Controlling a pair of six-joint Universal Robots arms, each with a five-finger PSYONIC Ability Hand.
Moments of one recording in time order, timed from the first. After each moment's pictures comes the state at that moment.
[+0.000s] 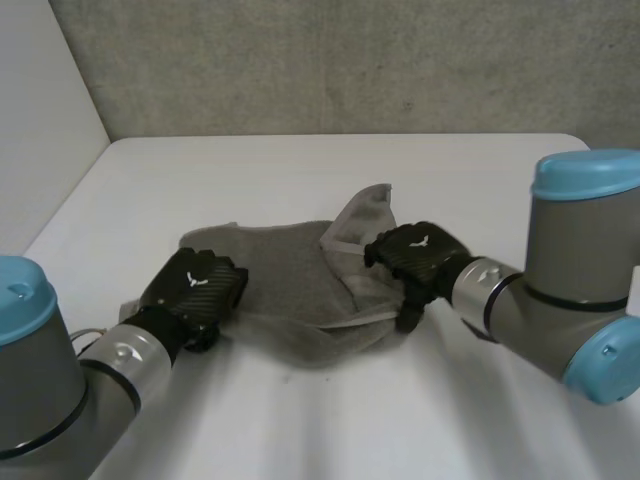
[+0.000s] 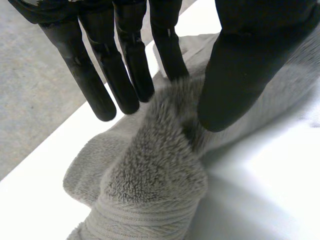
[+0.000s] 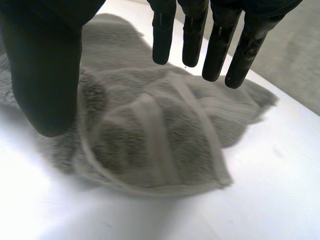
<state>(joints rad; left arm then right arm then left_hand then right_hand) 4.26 -1.70 -1.93 3.31 -1.44 3.59 2.03 -1.10 1.40 0.16 1.29 2.78 0.80 0.81 0.81 0.81 0.64 0.35 0.40 0.37 0.37 0.19</state>
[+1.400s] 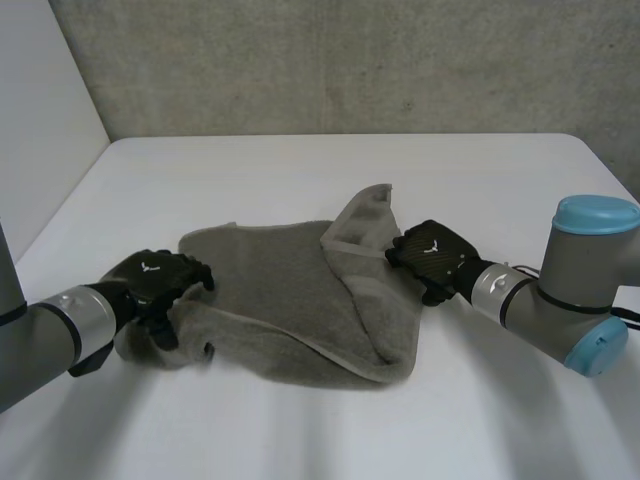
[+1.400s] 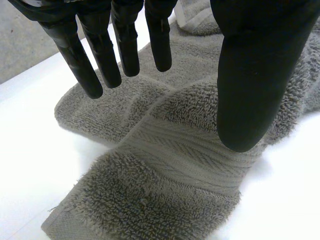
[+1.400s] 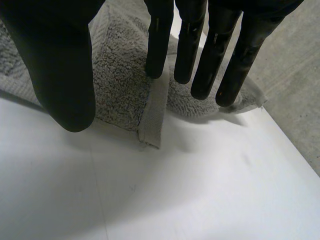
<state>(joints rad) 4.57 -1.84 -1.76 3.04 -1.19 3.59 1.84 -0.83 1.36 -0.15 0.98 2.41 0.44 0.44 0.44 0.44 0.26 0.51 0.60 0.61 0.61 0.41</state>
